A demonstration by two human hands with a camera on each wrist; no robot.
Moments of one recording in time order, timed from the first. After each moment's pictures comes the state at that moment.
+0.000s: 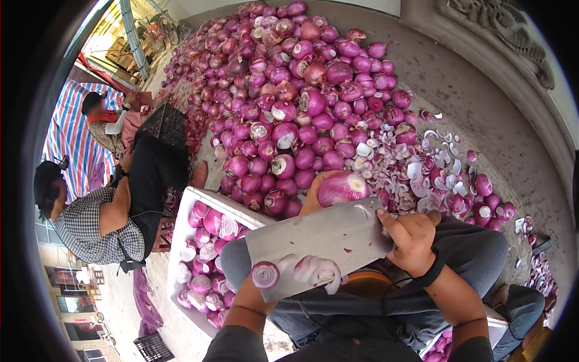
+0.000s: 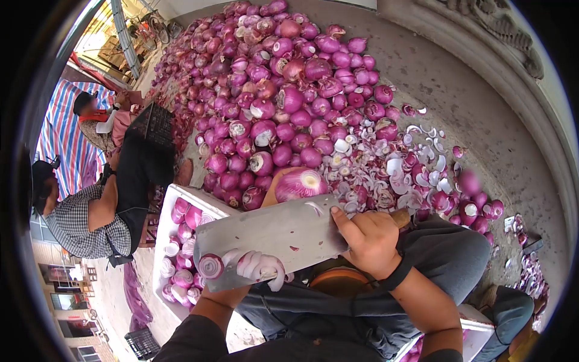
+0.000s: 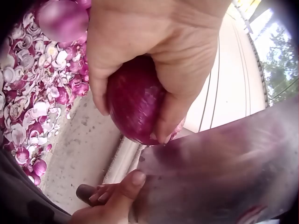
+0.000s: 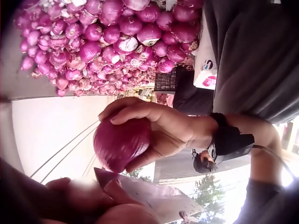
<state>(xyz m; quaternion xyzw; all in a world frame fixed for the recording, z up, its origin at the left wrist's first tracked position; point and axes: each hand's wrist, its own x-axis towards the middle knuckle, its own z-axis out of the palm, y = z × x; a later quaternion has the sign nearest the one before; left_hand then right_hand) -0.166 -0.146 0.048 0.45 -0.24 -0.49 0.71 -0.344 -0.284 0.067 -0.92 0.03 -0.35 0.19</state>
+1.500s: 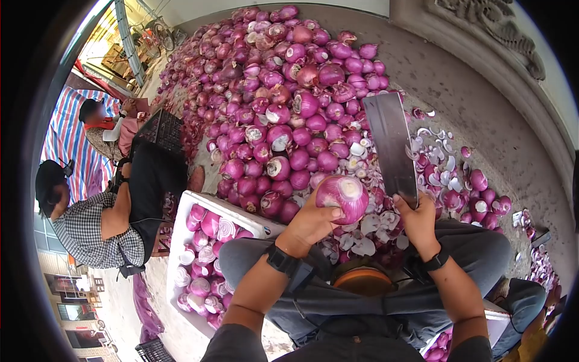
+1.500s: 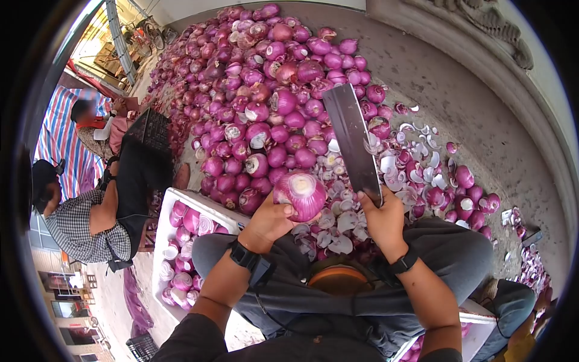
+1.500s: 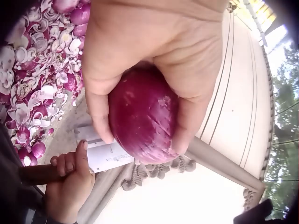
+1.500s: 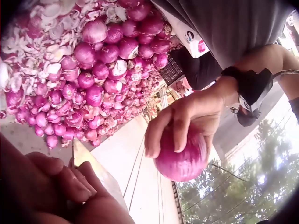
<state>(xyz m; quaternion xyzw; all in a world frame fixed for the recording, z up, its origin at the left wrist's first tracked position) -0.174 -0.151 0.048 0.31 -0.10 -0.62 0.72 -0.350 -0.306 0.017 -0.69 0.42 -0.25 0.53</state>
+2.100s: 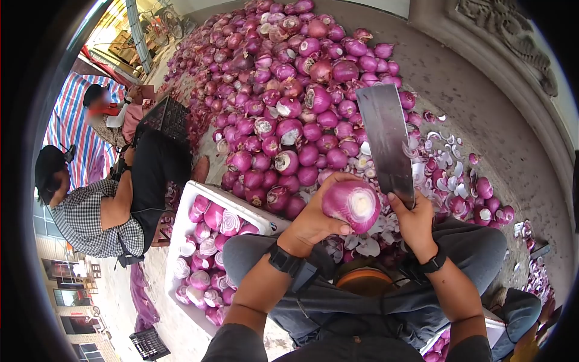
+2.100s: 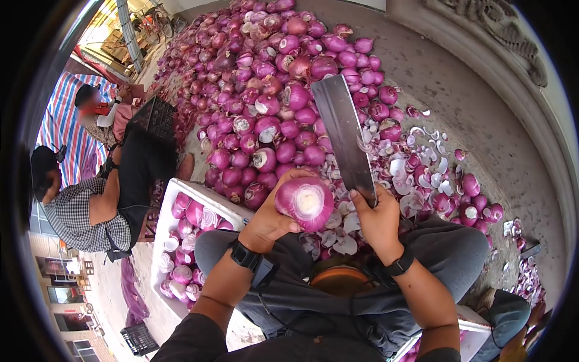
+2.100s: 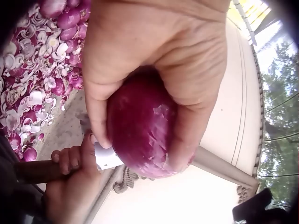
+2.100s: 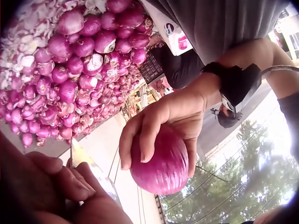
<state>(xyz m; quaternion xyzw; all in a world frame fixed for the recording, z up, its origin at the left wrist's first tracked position) -0.166 -0.146 0.061 0.36 -0.21 -0.55 0.72 -0.317 -0.288 0.030 -0.69 0.35 -0.27 0.57</state>
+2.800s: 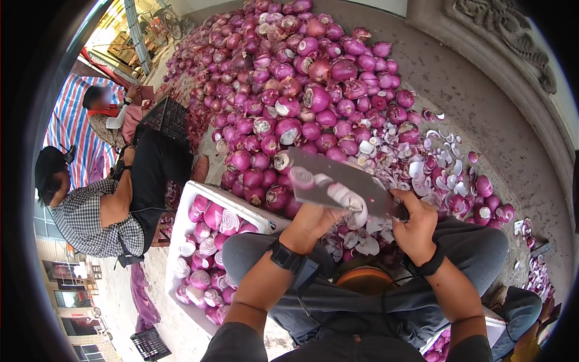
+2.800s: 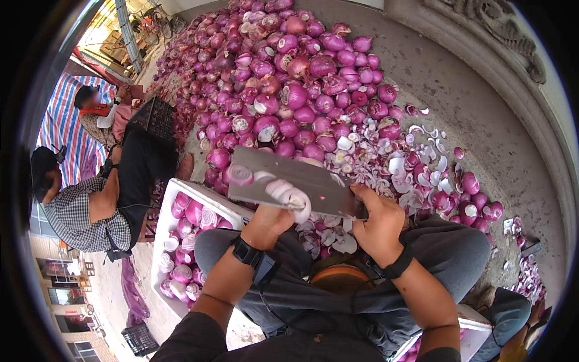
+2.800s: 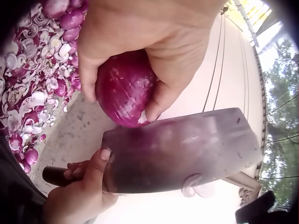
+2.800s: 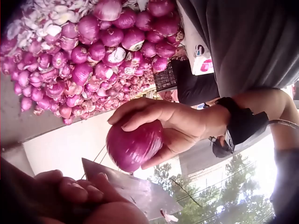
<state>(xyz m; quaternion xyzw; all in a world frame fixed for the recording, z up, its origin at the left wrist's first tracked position) -0.154 -0.147 0.008 0.33 -0.10 -0.55 0.76 -0.333 -0.288 0.045 -0.87 0.20 -0.33 0.31</state>
